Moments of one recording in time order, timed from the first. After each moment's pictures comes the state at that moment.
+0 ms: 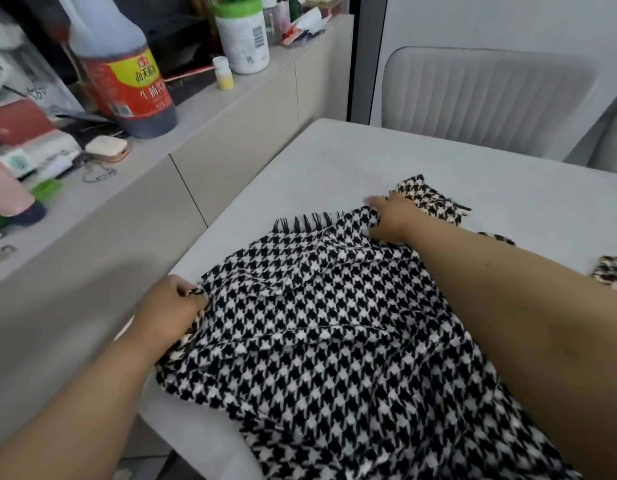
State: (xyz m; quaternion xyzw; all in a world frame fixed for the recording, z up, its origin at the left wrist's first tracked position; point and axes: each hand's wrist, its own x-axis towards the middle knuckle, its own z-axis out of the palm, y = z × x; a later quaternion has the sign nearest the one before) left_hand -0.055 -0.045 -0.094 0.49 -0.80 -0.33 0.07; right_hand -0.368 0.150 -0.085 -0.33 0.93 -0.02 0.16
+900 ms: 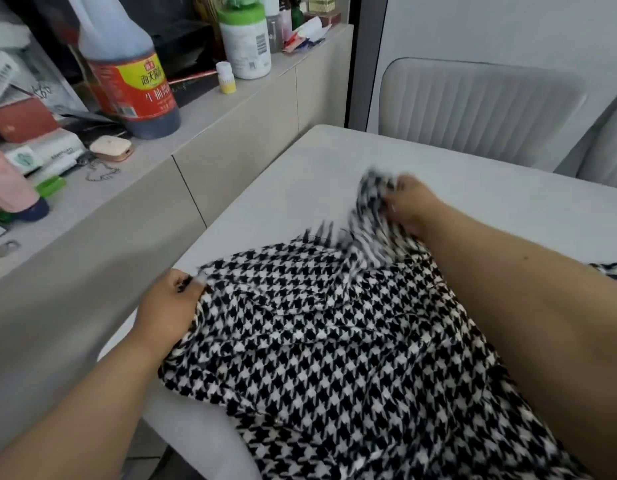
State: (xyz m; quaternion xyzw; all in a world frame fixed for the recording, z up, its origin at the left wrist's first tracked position) left_hand -0.055 -0.043 -0.102 0.47 -0.79 -0.36 0.16; right_hand -0.382 0.155 -0.066 -0.18 0.87 -0.42 0.19
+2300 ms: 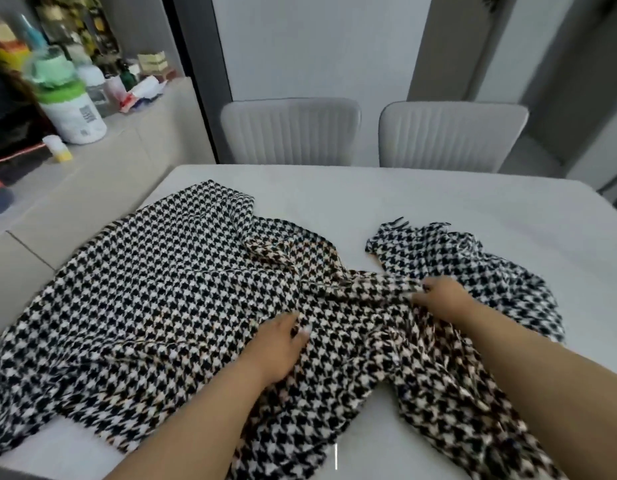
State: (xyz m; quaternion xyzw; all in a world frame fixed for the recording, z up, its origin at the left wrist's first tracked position) left_hand -0.138 0.248 -0.088 0.08 -0.93 -0.30 -0.20; right_hand -0.279 0.535 -0.072 0.01 0.96 -0.19 0.21
